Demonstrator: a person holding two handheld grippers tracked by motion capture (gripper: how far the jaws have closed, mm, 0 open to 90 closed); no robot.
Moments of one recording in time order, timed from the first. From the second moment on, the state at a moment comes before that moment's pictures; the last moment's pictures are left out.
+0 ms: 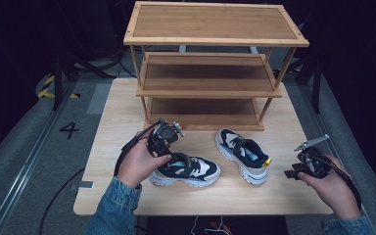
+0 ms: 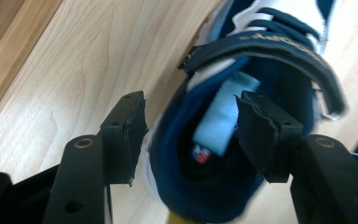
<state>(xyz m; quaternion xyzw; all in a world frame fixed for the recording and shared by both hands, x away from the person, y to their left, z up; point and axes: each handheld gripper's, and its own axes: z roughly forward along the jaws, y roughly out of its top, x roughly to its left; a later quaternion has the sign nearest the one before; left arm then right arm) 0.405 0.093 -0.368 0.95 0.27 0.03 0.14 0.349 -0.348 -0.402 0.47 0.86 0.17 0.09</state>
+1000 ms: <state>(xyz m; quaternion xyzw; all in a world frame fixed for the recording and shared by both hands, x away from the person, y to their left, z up) 0.415 0.100 -0.380 0.92 0.36 0.06 0.12 0.347 -0.342 -0.402 0.46 0.87 0.17 0.09</state>
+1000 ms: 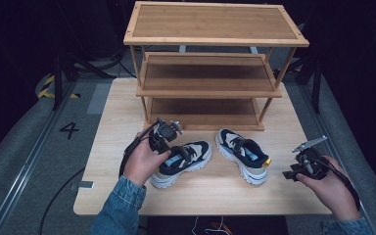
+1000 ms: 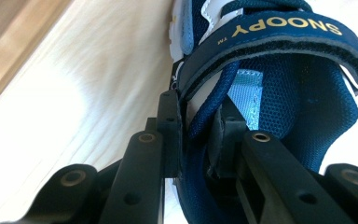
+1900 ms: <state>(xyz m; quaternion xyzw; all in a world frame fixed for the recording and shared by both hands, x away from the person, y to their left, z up) 0.396 0.166 -0.364 0.89 0.44 0.04 0.09 0.359 -0.333 -0.395 0.44 0.87 0.18 0.09</state>
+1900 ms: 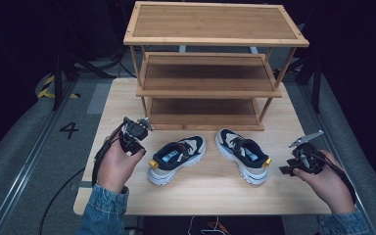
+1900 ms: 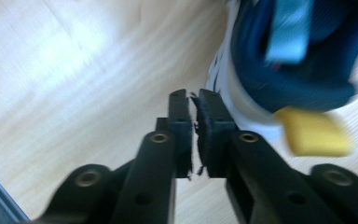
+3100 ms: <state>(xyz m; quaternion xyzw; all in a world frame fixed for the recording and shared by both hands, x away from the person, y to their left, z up) 0.383 0.081 -0.385 0.95 0.29 -0.03 0.11 0.356 -0.342 -0.392 0.45 0.87 0.18 0.10</state>
